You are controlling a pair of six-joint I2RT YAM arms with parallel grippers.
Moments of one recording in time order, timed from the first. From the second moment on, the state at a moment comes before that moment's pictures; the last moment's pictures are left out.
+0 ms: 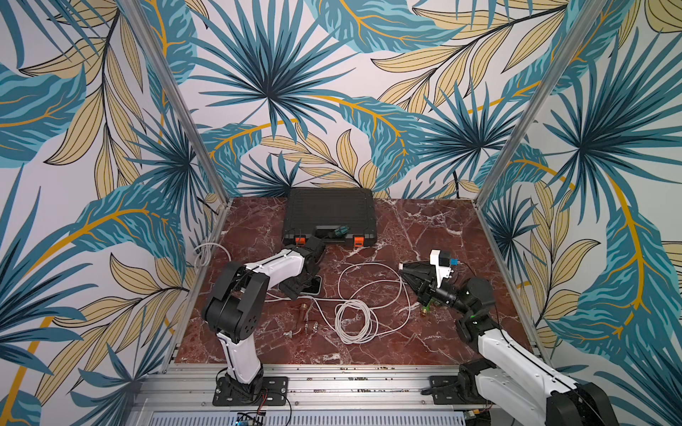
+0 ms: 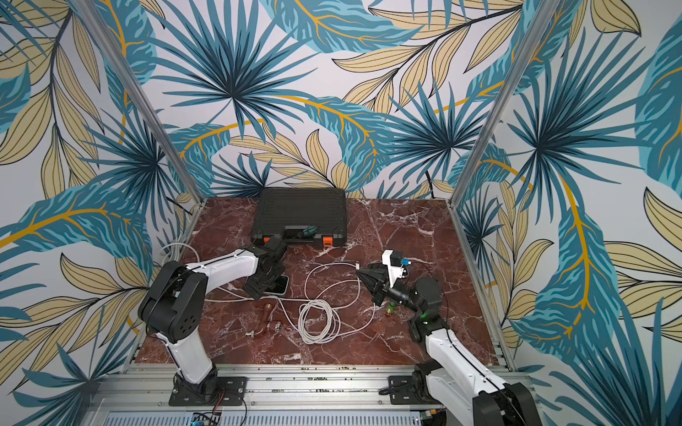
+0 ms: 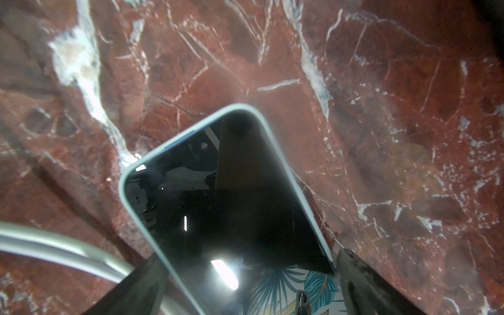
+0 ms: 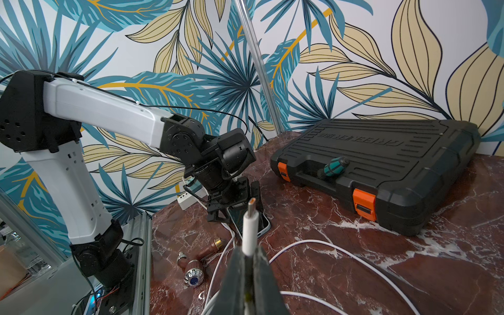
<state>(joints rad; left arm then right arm) -0.42 1.82 1.13 -0.73 -0.27 -1.42 0.37 0.94 0.28 0.76 -0.76 0.40</state>
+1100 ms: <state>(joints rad) -0.40 1.98 1.34 -0.69 -0.25 -0.92 0.37 0.95 0.28 0.74 -0.76 0.40</state>
